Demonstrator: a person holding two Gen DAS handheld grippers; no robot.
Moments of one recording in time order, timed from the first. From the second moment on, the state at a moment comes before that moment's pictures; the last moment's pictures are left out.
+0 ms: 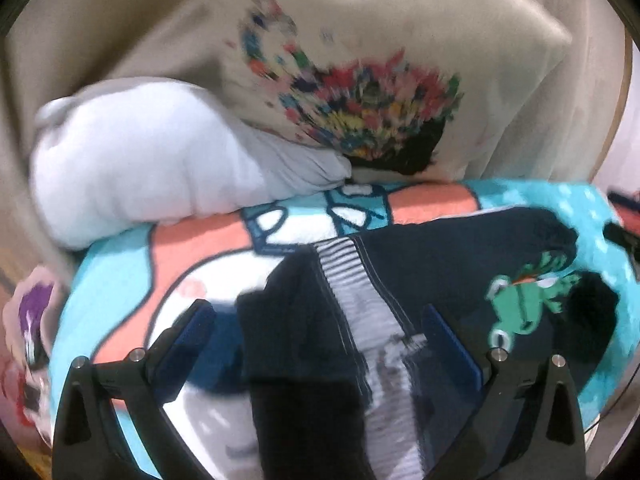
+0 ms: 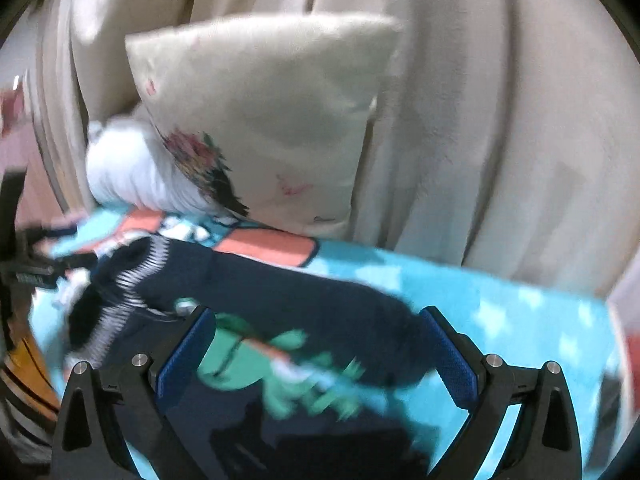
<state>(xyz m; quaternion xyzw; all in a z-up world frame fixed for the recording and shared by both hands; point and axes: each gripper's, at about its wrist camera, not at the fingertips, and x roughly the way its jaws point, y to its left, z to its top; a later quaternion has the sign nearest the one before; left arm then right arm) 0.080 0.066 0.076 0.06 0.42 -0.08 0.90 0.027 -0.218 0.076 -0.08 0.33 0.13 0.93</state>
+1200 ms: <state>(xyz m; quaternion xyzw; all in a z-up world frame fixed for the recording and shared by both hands) 0.074 0.057 0.092 0.06 0.42 -0.22 0.88 0.060 -0.177 0.066 -0.11 0.38 0.26 0.88</state>
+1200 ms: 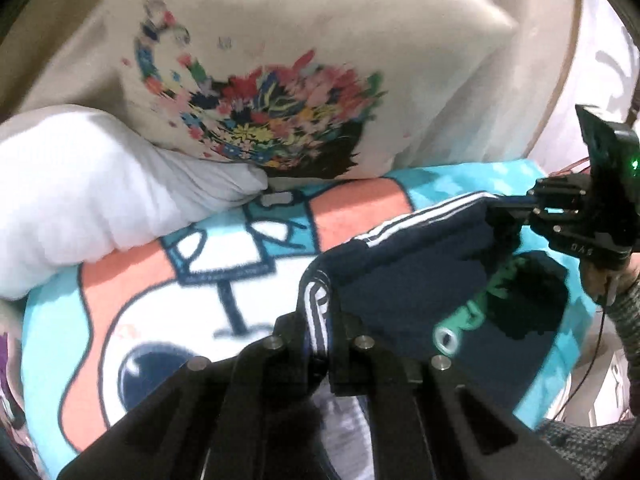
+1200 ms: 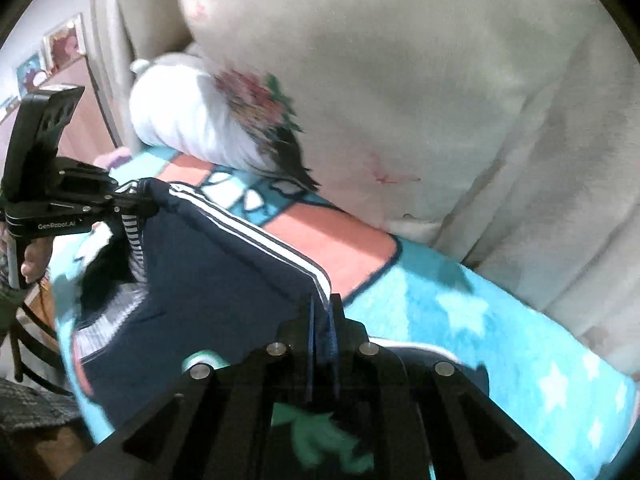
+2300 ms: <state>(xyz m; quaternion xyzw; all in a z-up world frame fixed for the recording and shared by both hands) -0.074 0.103 0.076 -0.06 0.37 -0.18 0.91 -0.044 -0.199 0.043 -0.07 0.33 0.12 0.93</state>
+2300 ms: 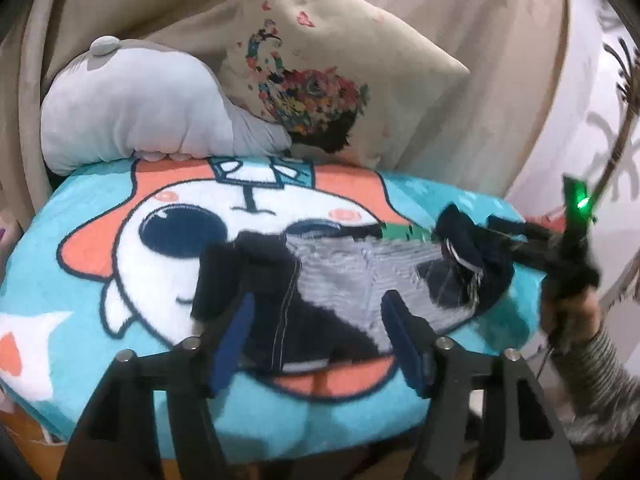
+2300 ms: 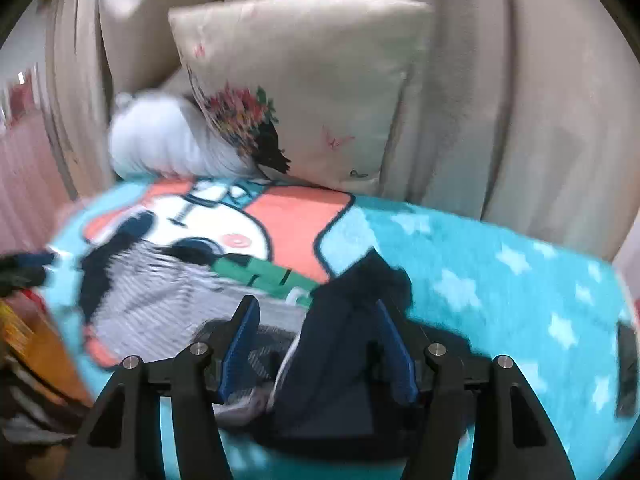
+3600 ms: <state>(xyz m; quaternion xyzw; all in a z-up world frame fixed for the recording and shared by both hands) -0.027 0.090 0.025 -0.07 0.39 -0.02 0.92 -0.029 -0.291 0.012 0.09 0.35 0.05 0.93</state>
